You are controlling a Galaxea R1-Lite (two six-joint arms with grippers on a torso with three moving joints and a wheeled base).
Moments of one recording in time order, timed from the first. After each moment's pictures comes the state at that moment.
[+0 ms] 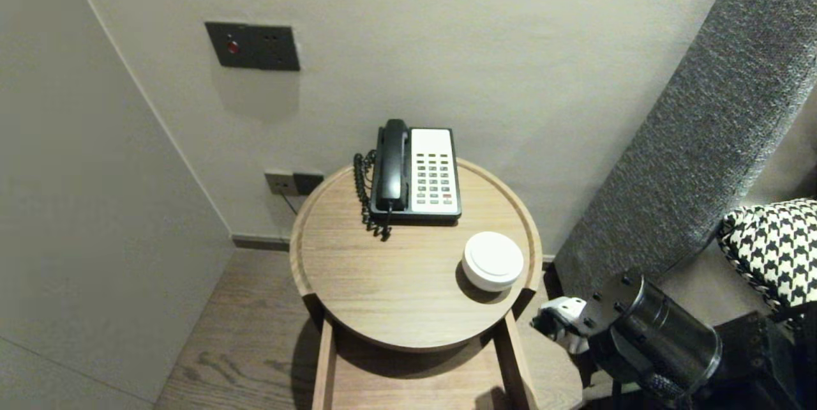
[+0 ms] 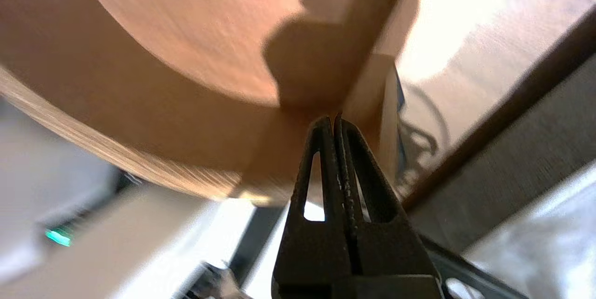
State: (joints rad) left arm 0.00 0.00 0.00 0.01 -0.01 0.05; right arm 0.86 1.51 -0.83 0.35 0.01 0.46
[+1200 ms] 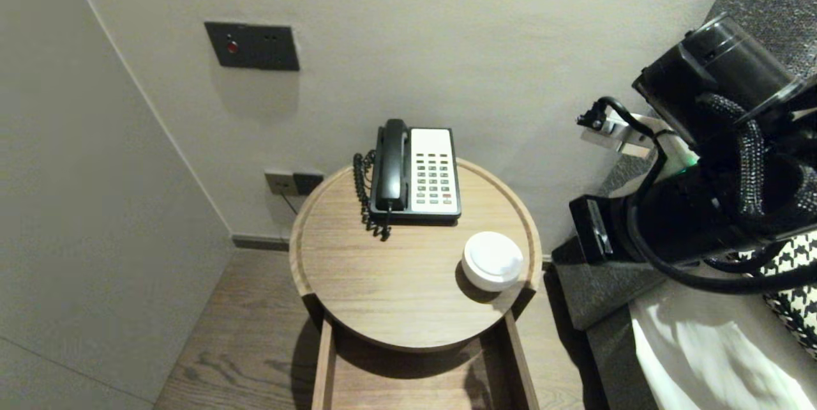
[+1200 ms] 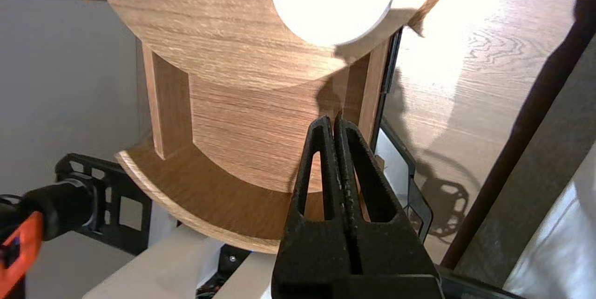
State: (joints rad) left arm 0.00 0.00 0.00 0.01 -0.01 0.05; right arm 0.64 1.57 -1.56 0.84 0.01 0.52
